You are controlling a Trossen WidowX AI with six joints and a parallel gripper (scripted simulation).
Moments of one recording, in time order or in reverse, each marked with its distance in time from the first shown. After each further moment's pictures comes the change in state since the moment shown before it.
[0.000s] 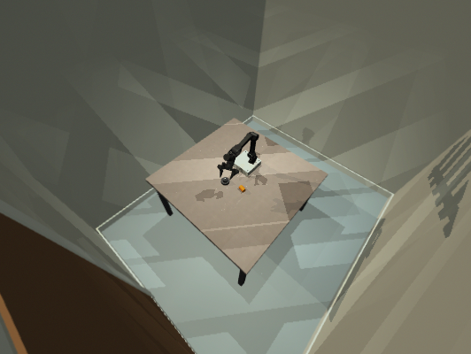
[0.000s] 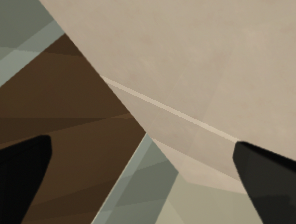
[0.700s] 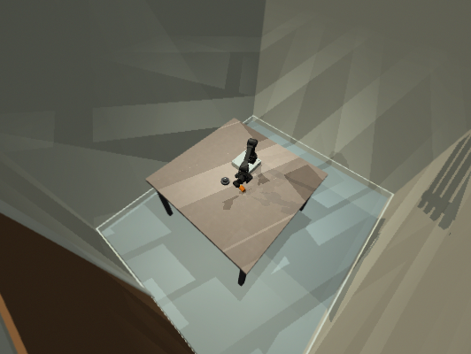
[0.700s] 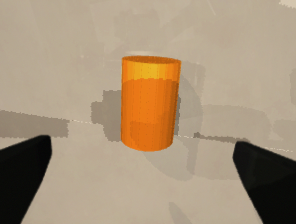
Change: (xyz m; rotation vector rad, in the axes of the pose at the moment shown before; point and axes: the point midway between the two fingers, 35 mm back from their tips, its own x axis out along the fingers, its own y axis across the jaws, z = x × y) arm 0.054 -0.214 0.059 -0.303 -0.481 -0.615
